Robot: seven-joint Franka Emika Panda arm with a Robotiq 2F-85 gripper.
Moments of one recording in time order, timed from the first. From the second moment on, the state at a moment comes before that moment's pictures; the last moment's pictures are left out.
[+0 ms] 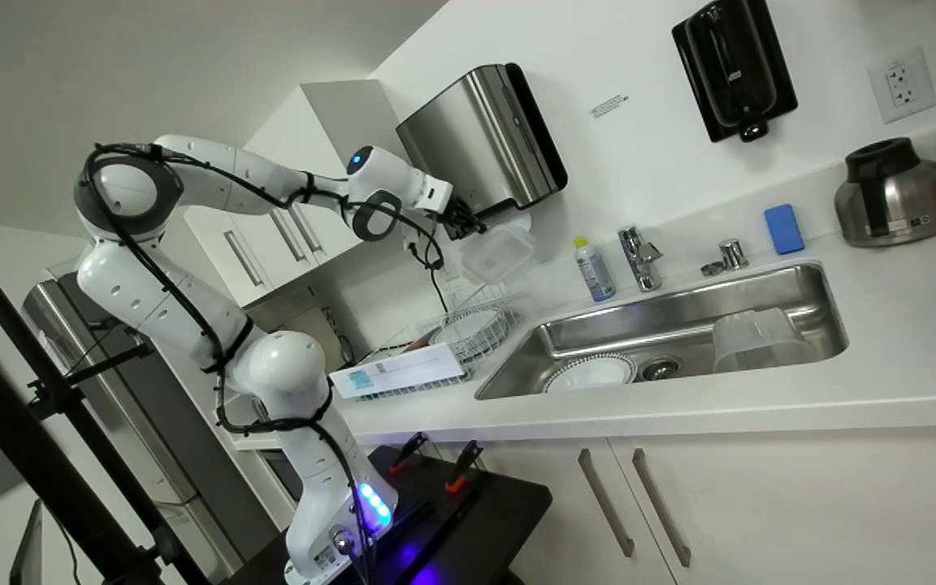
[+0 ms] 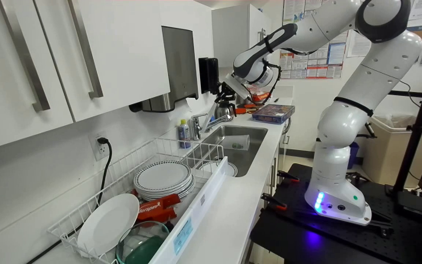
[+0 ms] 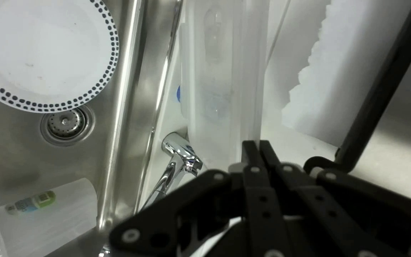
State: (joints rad) arm 0.07 -0.44 -0.17 -2.62 0.57 2.98 0.48
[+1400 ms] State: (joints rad) arm 0.68 -0.06 -1.00 -2.42 1.11 2.64 -0.24
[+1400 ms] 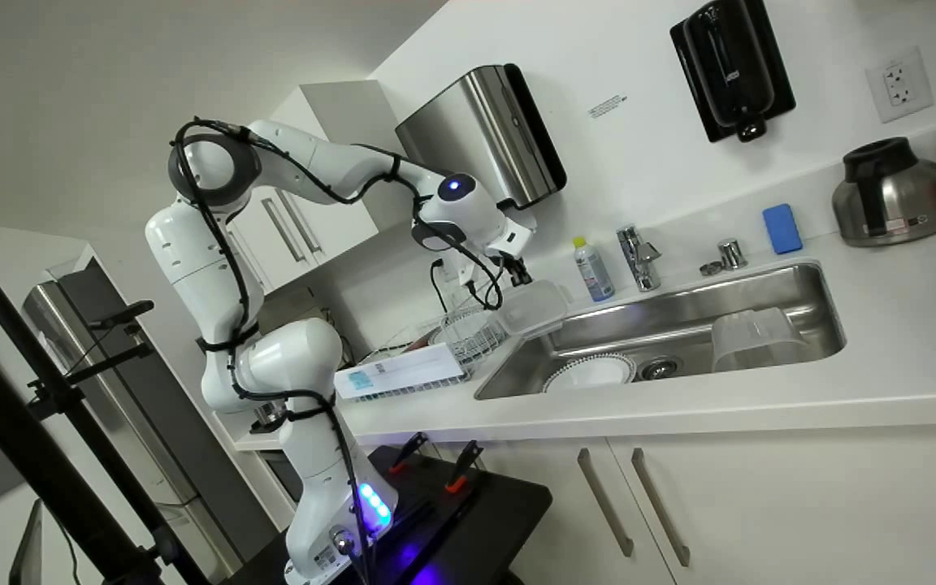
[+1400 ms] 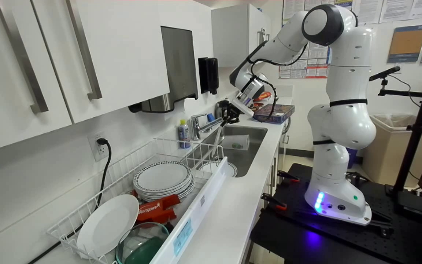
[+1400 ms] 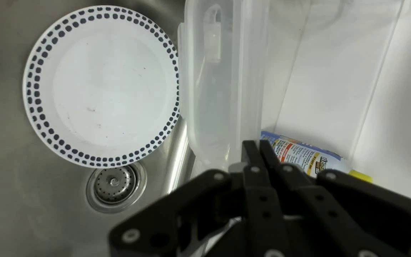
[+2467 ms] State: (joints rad) arm 0.24 0.42 -0.61 -2.21 1.41 2.38 -0.74
